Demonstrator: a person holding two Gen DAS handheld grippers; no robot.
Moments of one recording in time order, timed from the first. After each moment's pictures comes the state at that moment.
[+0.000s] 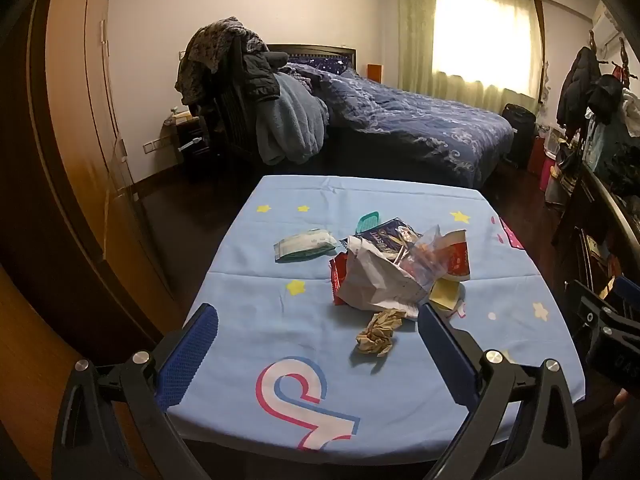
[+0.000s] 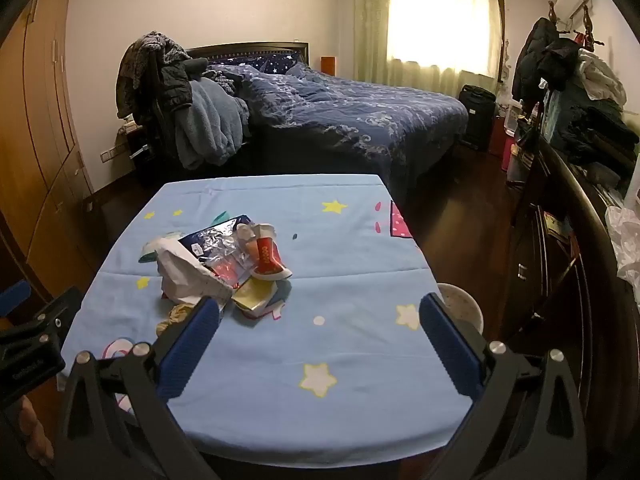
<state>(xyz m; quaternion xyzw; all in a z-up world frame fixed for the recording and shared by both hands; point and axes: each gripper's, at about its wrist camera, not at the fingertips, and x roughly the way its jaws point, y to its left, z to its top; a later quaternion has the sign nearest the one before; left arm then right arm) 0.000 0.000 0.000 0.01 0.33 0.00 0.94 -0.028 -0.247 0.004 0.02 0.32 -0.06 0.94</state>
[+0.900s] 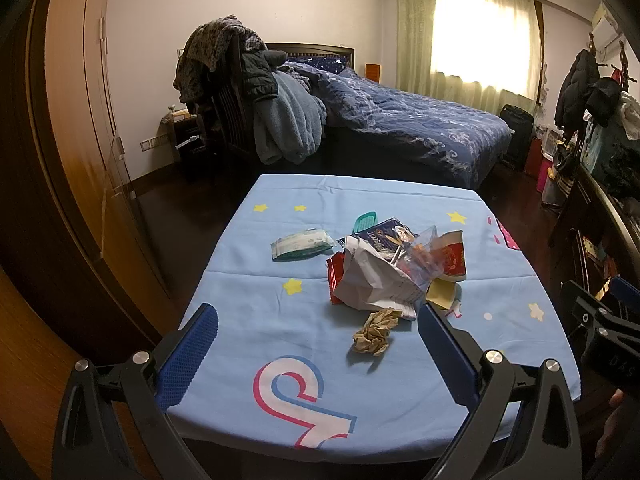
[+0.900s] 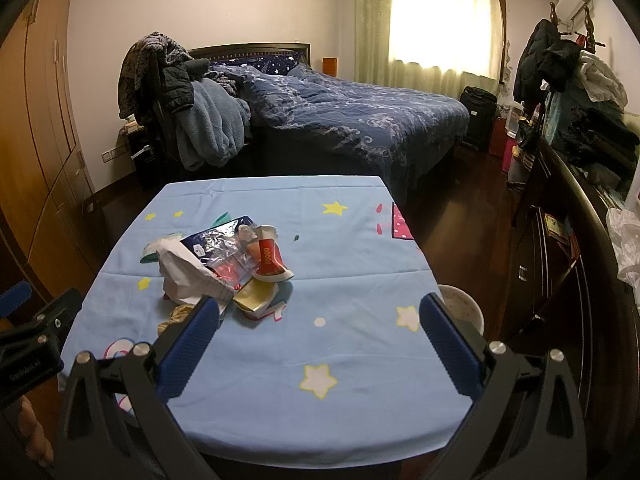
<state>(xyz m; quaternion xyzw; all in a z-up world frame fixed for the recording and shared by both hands) -0.004 -0.008 0.002 0.01 0.33 0.00 0.94 -0.028 -0.245 0.005 0.02 0.32 -0.06 0.94</state>
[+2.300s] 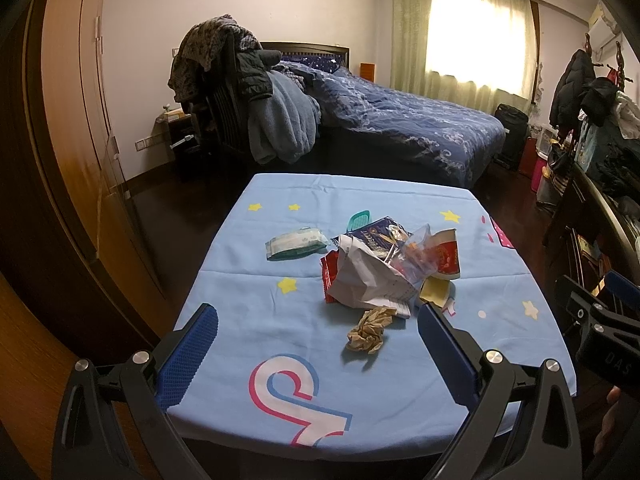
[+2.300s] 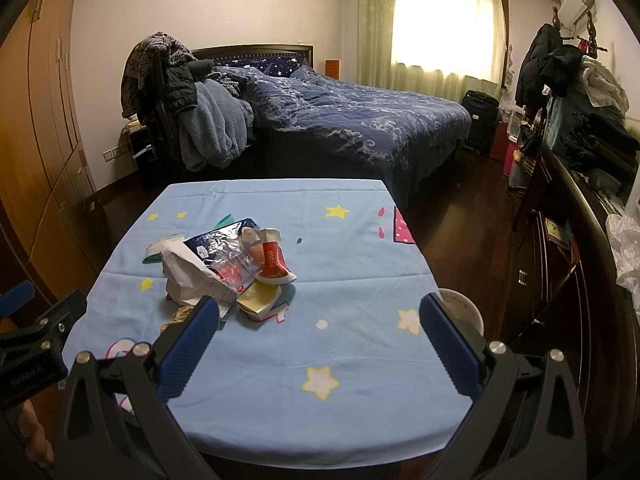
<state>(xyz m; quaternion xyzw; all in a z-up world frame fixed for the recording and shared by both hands) -0.008 -0.010 0.006 0.01 0.33 -0.01 0.94 -0.029 -0.243 0.008 0.02 0.32 -0.06 0.95</state>
